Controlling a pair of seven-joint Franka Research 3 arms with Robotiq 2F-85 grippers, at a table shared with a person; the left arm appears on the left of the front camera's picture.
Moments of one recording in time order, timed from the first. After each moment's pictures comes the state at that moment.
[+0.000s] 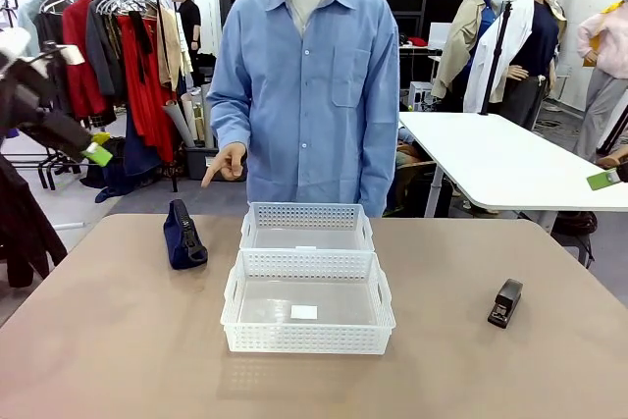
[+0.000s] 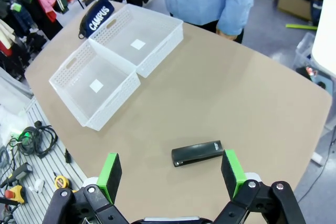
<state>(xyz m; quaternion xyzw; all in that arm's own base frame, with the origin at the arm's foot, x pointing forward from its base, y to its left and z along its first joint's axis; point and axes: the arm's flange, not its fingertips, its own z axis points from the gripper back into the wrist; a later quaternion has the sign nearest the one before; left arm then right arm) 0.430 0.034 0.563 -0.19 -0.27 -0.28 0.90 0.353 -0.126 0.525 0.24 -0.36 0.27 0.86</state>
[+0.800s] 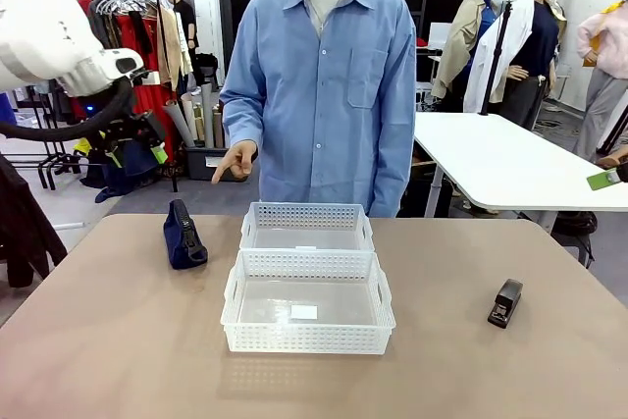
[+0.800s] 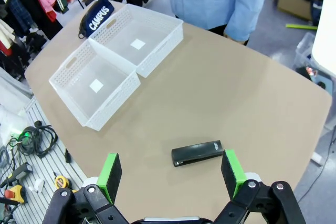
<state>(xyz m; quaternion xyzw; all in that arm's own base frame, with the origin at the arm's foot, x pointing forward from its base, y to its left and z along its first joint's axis) 0.553 -0.035 0.540 -0.10 -0.15 -0.10 0.98 0.353 -0.125 0.525 0.24 -0.36 0.27 0.86</state>
